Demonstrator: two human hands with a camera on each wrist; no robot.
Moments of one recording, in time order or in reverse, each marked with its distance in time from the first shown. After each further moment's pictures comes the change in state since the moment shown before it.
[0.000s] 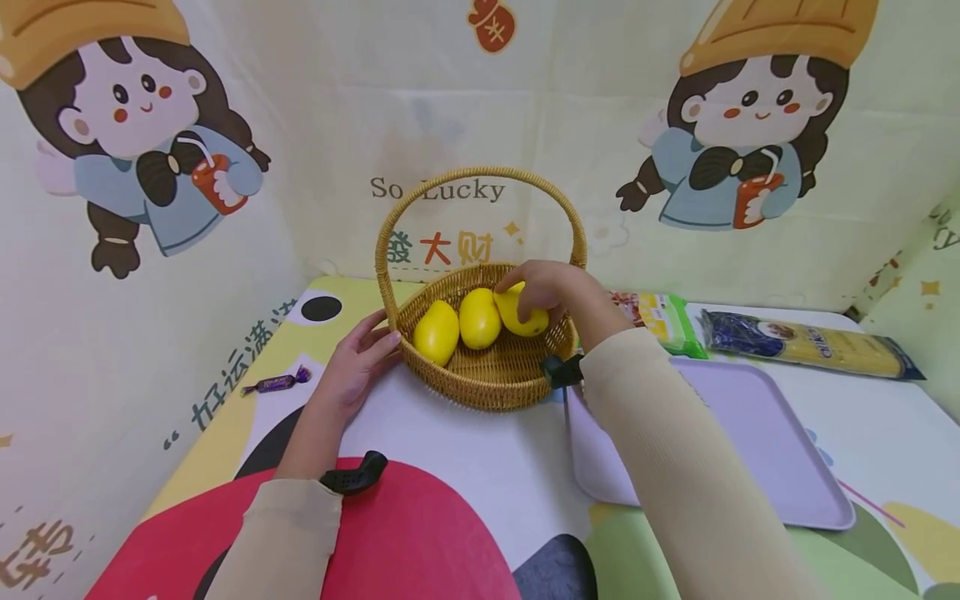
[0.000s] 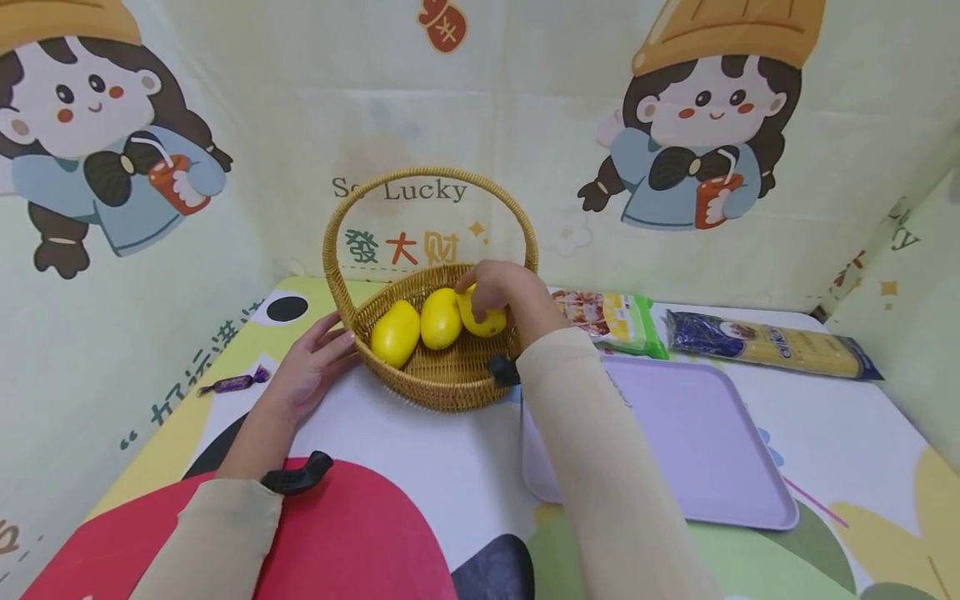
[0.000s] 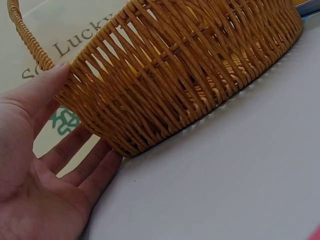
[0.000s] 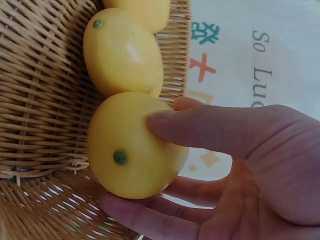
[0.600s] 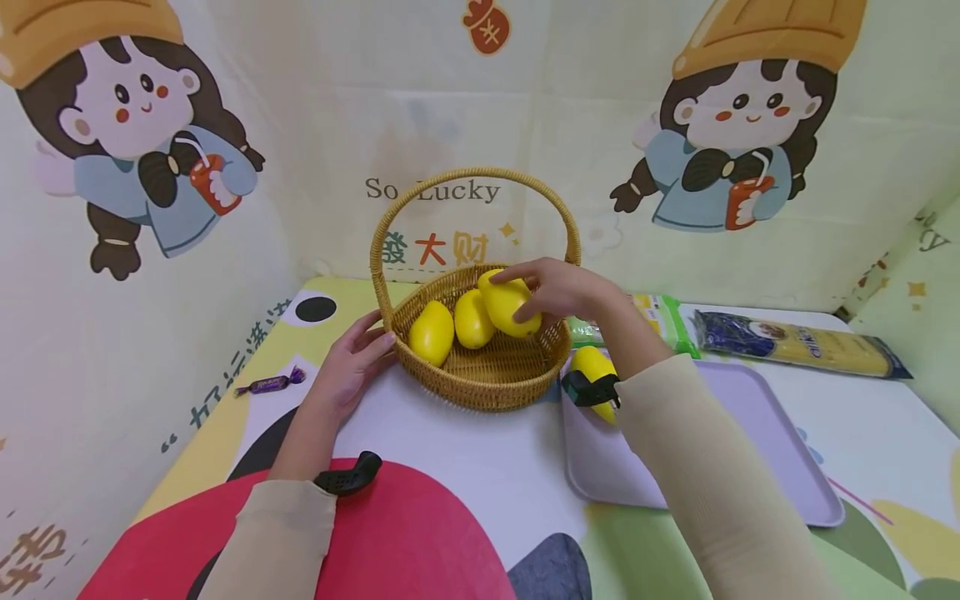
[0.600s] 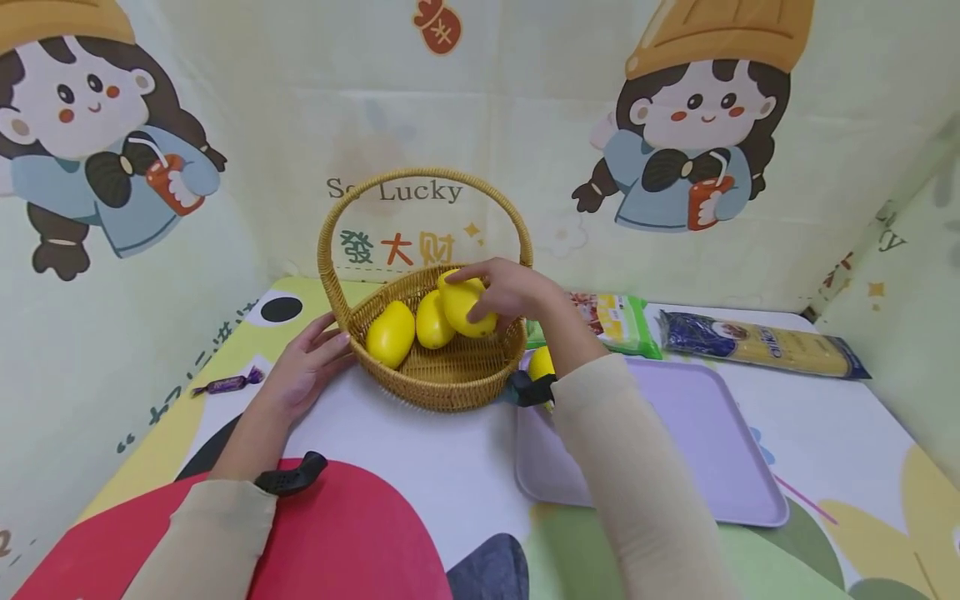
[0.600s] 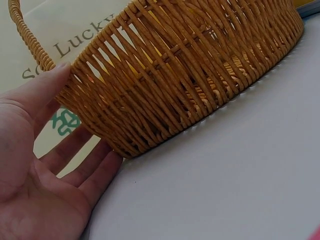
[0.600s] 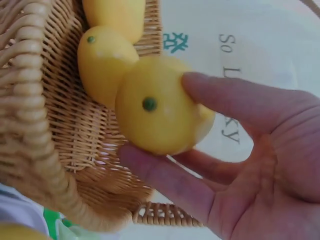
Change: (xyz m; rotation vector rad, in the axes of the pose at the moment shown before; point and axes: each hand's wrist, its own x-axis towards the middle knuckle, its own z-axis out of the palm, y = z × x) left_hand -0.002 0.001 0.000 0.010 -0.011 0.006; right_hand -0.028 0.023 0.002 0.216 0.051 -0.217
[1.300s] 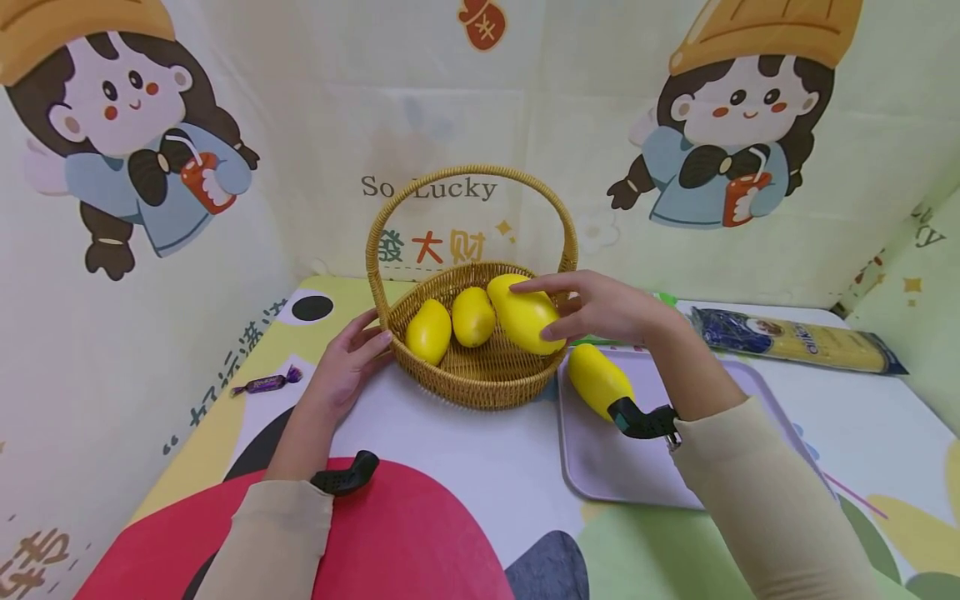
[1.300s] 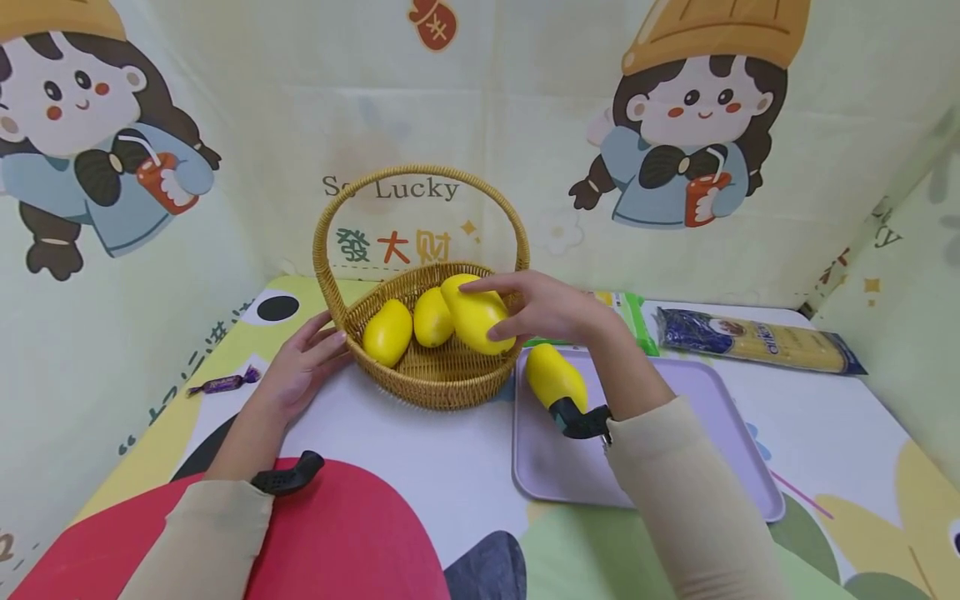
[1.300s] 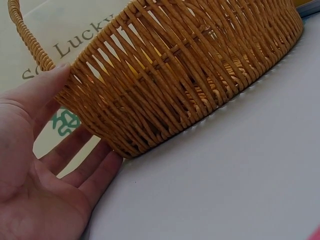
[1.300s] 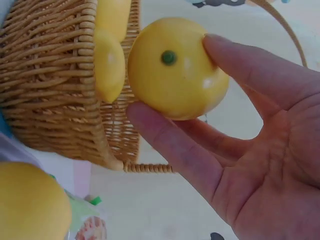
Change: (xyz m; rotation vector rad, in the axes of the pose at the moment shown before) left_hand 0.001 -0.001 -0.001 -0.002 0.002 -0.005; right_hand -0.052 0.029 -0.004 0.007 -0.004 -0.170
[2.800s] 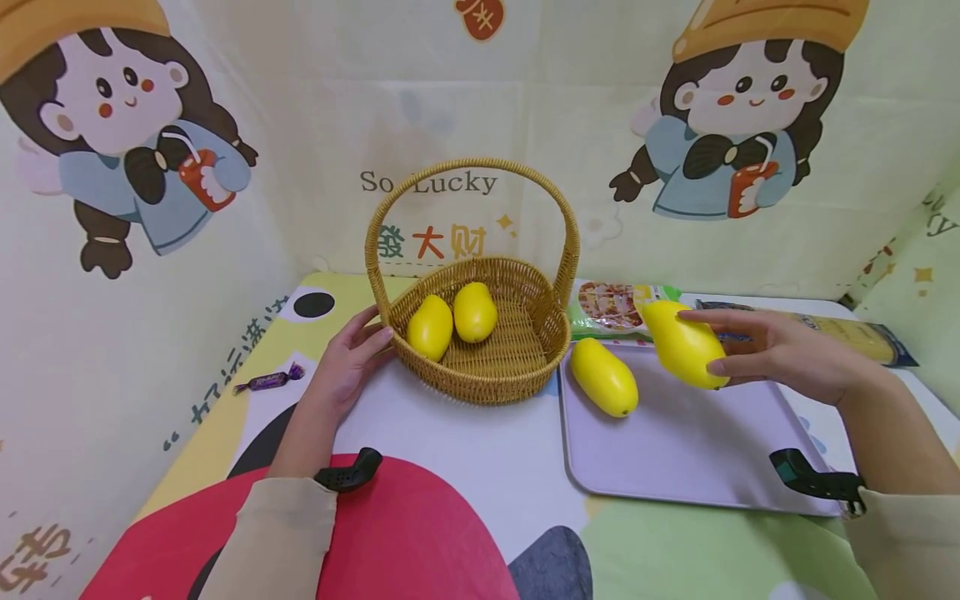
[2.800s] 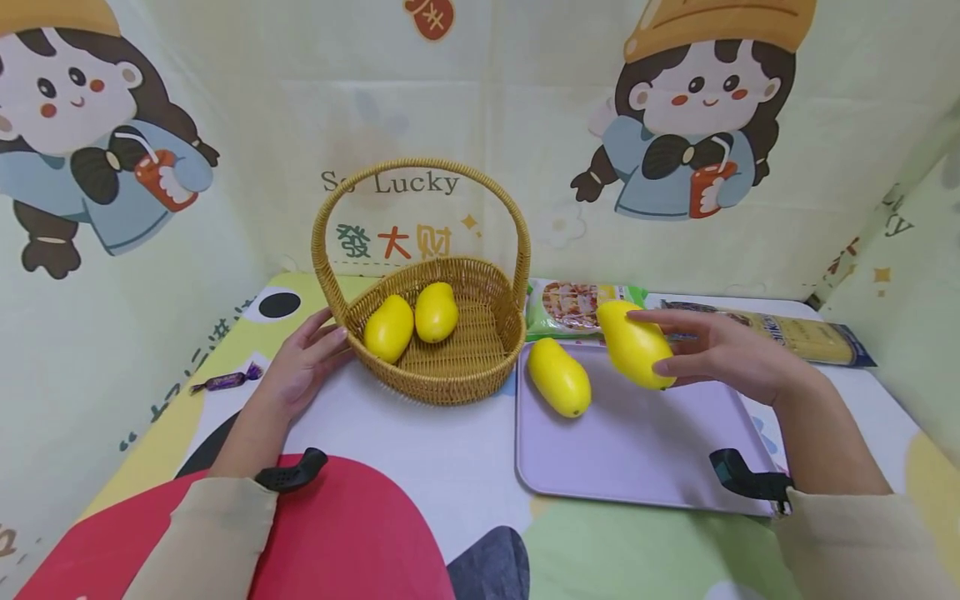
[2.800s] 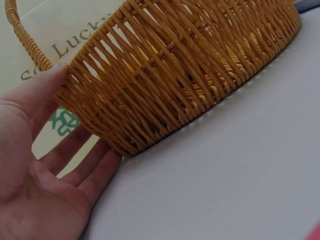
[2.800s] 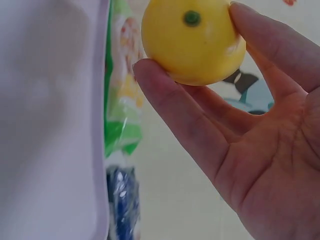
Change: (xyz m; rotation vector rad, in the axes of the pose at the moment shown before) left_hand 0.000 -0.001 0.000 0.001 0.001 0.001; right_hand -0.134 0.131 -0.048 0.107 0.134 0.167
